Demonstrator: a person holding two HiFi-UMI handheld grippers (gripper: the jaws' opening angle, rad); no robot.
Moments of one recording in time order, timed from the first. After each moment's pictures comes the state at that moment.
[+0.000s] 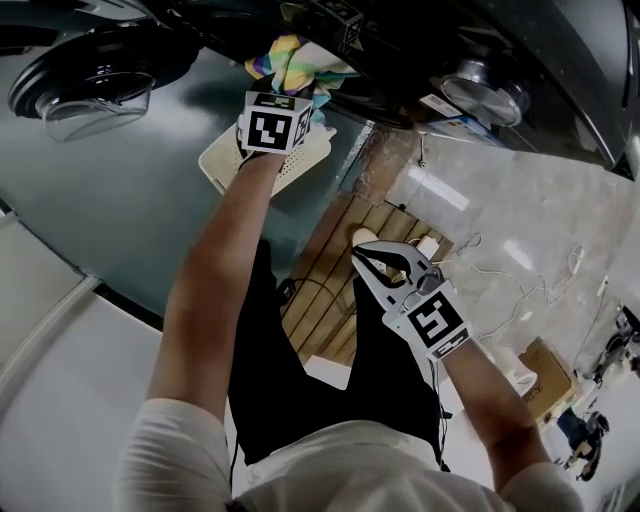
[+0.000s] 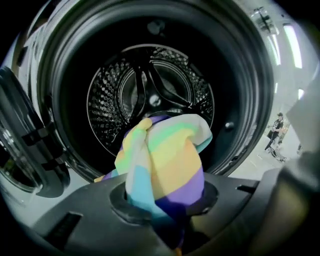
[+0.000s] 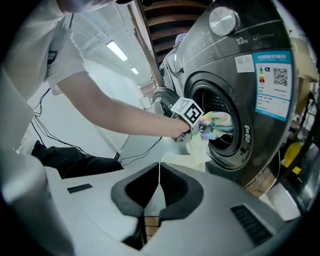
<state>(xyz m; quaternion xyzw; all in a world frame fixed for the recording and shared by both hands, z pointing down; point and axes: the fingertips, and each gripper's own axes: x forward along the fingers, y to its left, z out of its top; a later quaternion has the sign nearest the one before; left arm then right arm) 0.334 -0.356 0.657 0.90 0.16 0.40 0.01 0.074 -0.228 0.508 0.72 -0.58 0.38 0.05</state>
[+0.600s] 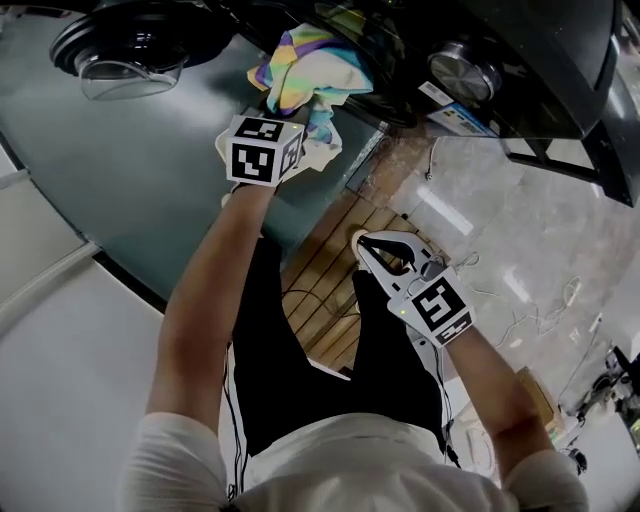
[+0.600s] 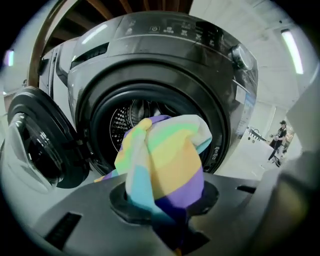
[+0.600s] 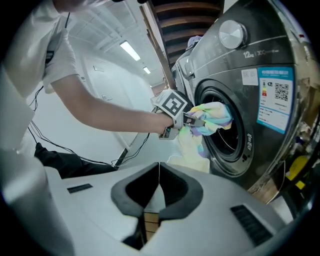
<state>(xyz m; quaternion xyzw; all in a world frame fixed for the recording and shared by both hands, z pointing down) 0.265 -0.362 0.568 0.92 0.12 0.36 0.03 0.063 -0.205 0.491 0.69 -0.63 0.35 0.06</state>
